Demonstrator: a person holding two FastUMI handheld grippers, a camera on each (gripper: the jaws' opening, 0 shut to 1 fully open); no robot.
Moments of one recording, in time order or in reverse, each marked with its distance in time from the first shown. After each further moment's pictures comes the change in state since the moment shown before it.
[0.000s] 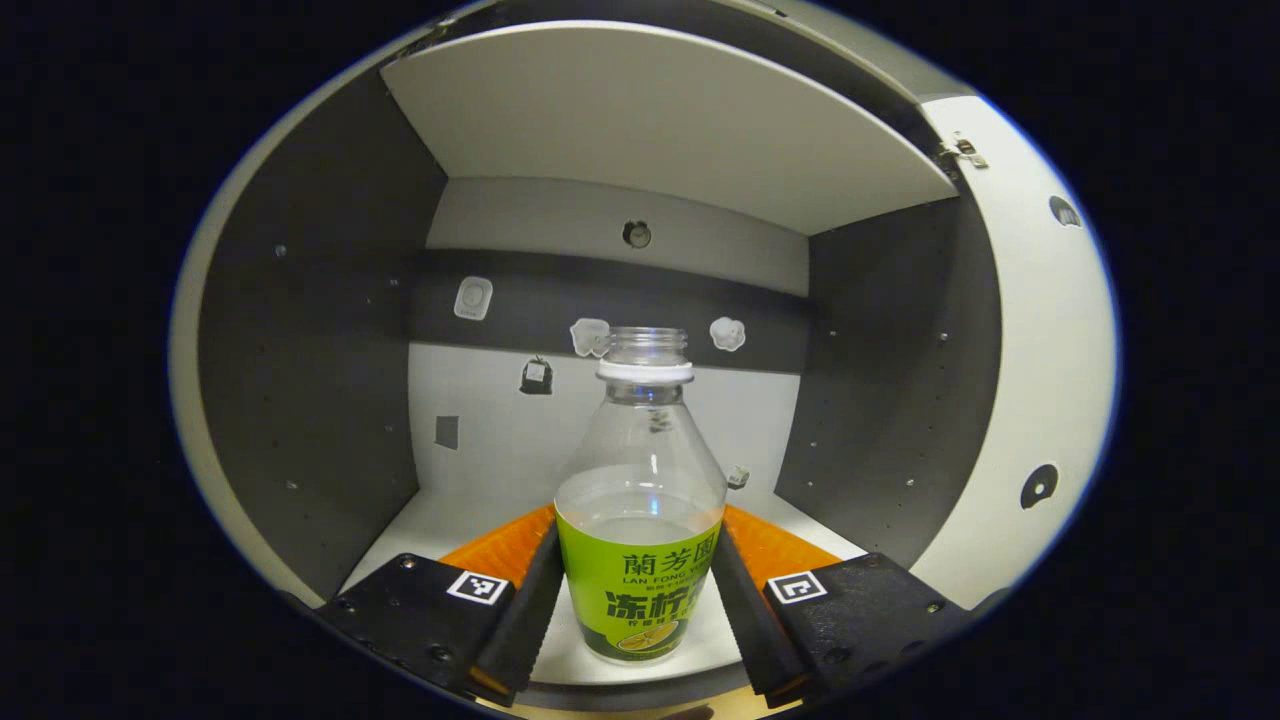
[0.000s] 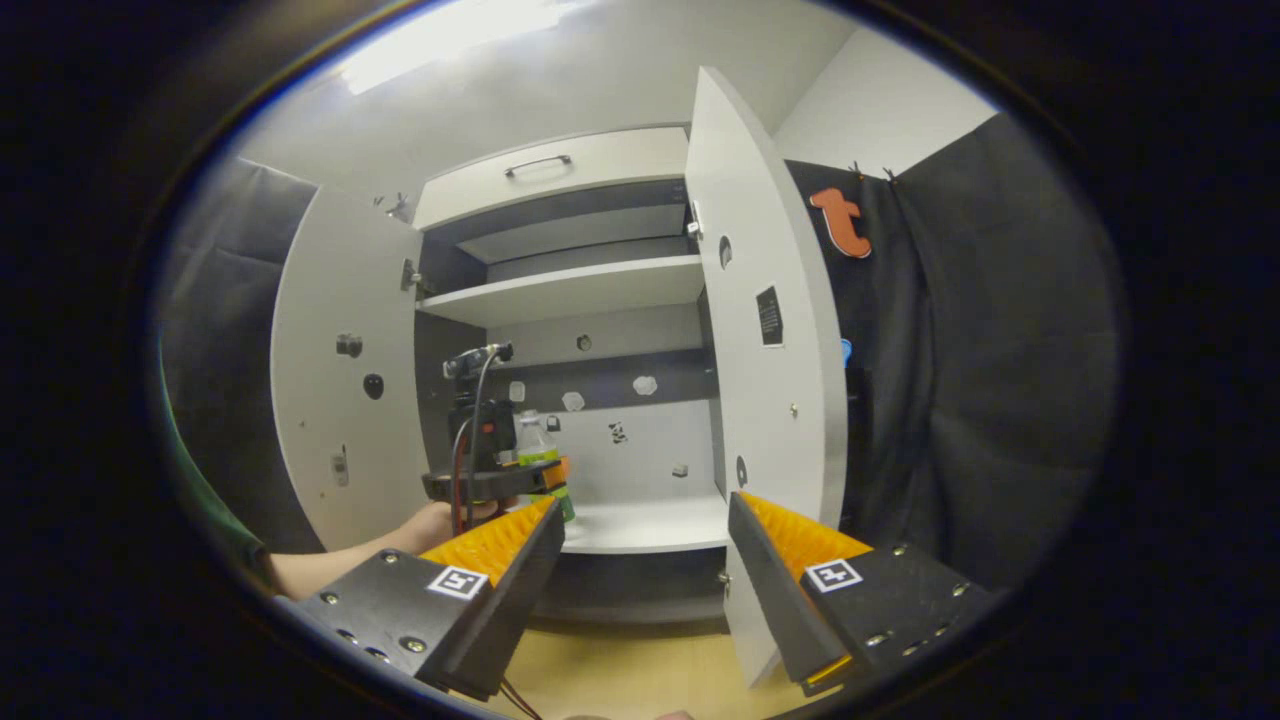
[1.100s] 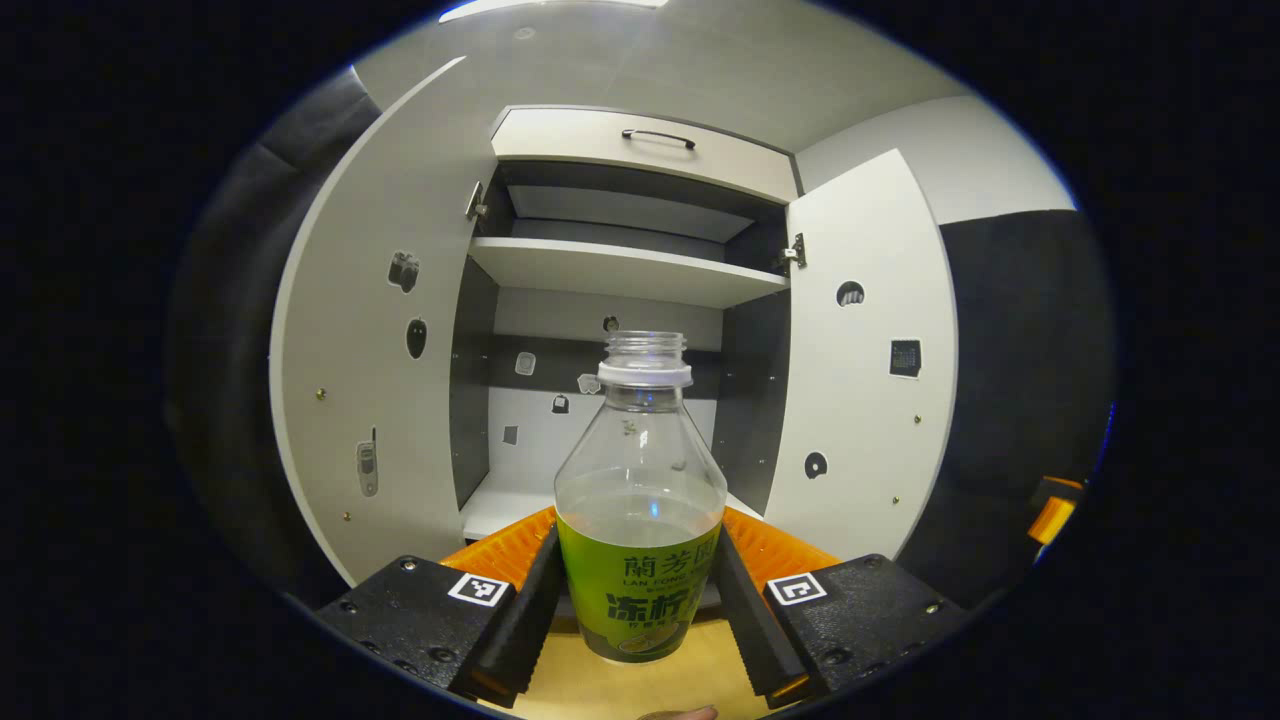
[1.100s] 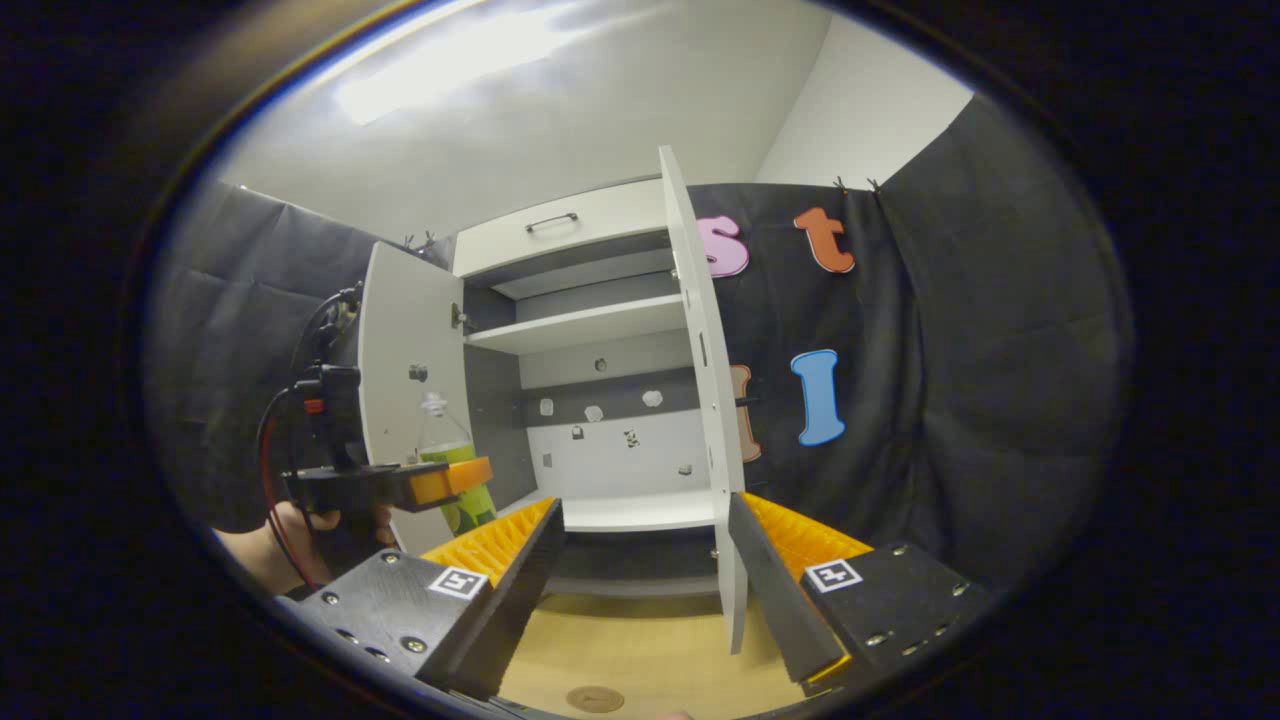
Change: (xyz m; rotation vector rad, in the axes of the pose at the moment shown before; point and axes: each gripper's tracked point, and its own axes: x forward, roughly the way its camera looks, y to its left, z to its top) left arm -0.293 -0.069 0.032 0.029 -0.072 0.019; right arm -0.125 -0.033 0.018 0.034 -0.055 0.063
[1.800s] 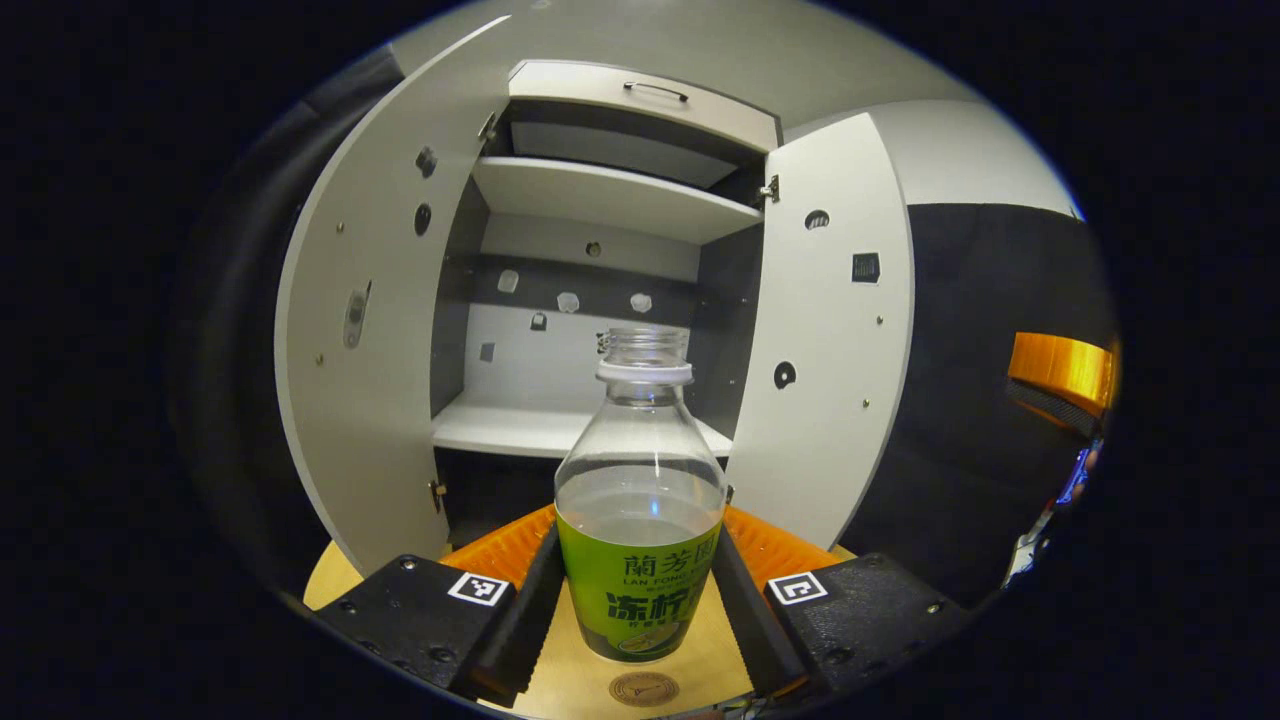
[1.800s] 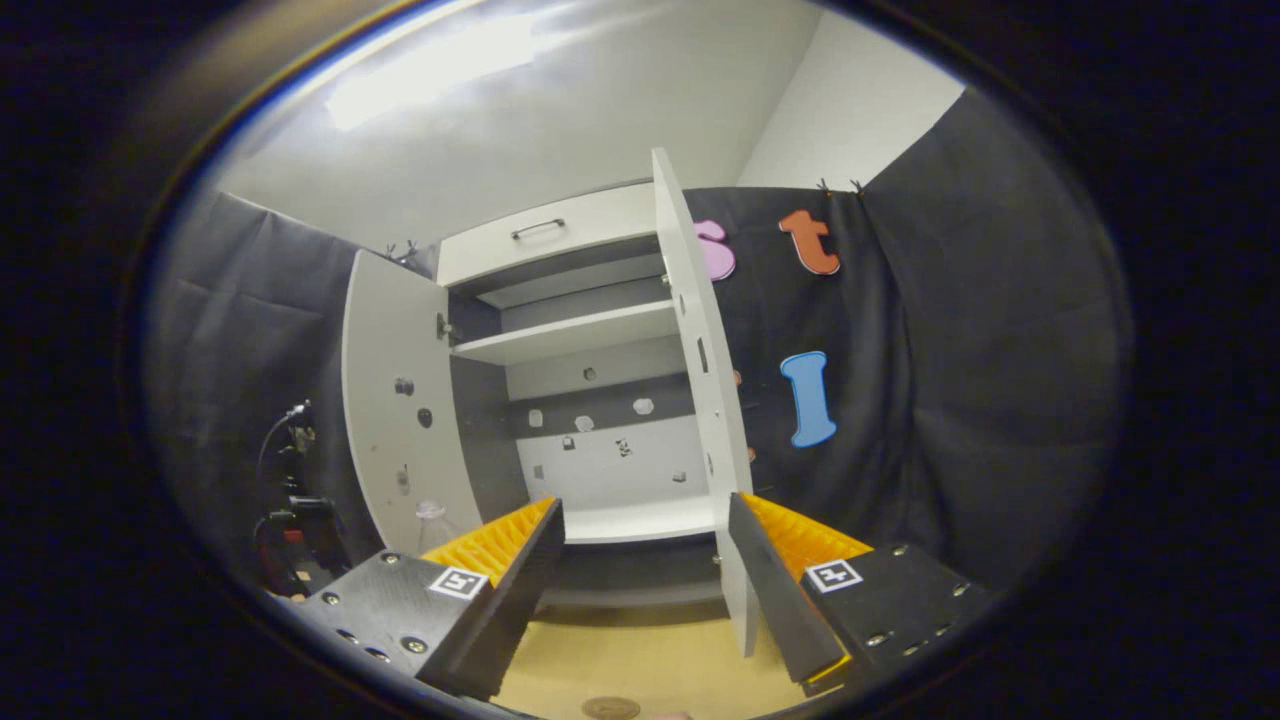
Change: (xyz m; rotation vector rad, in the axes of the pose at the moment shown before) left arm -0.030 -0.019 -0.125 -0.114 0.164 -0.103; right arm 0.011 0.006 -0.009 0.010 0.003 -0.060
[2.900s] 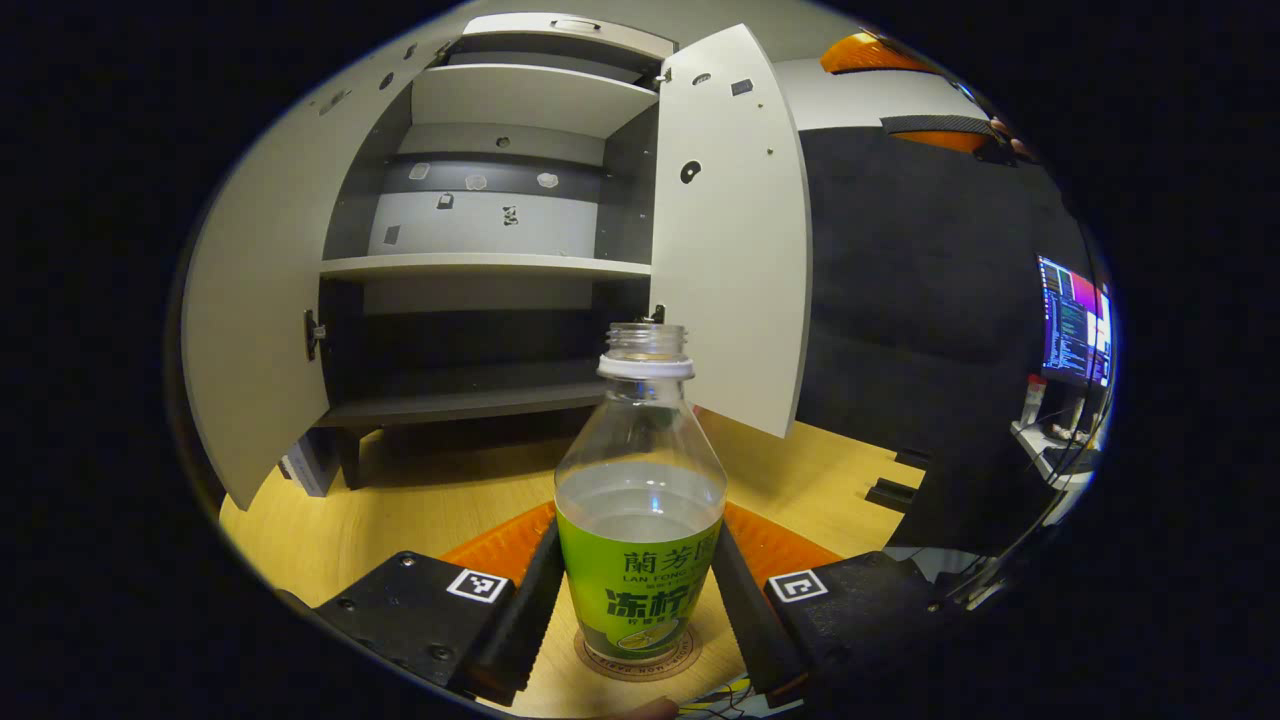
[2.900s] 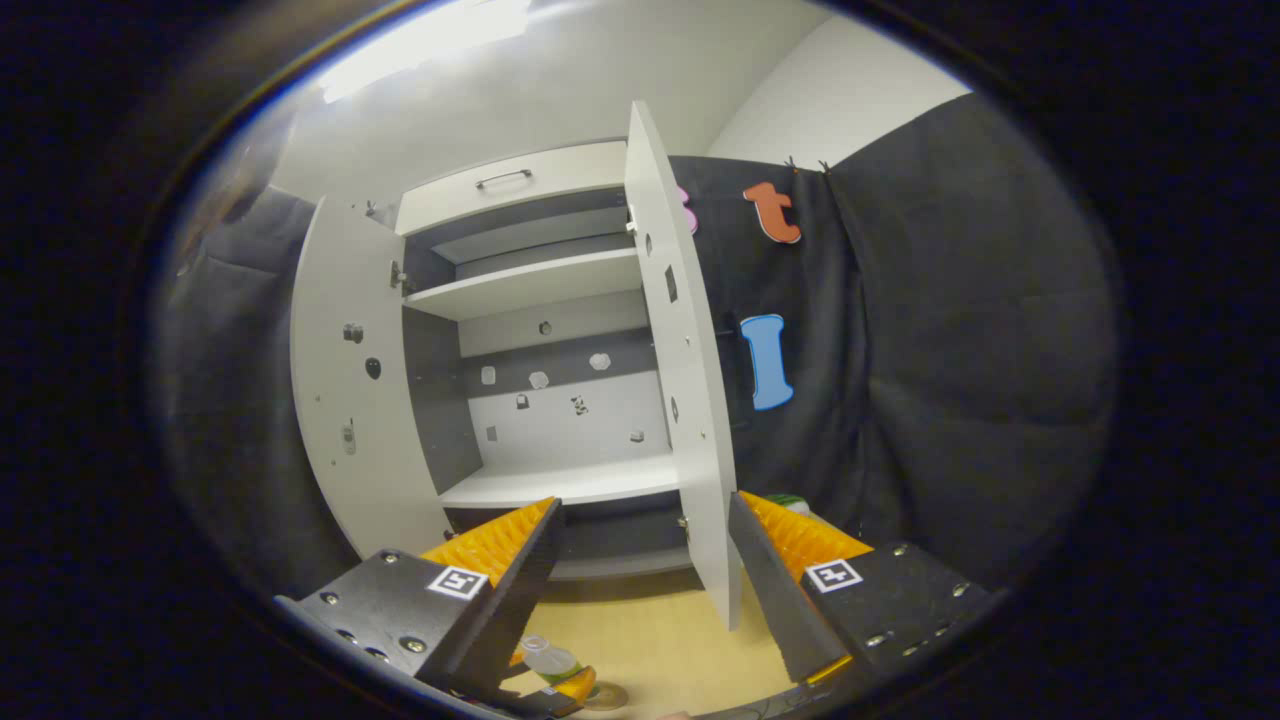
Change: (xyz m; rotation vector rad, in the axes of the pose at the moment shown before) left arm 0.033 -0.031 -0.249 0.149 0.088 -0.246; right arm 0.006 -0.010 -0.068 0.020 0.090 -0.155
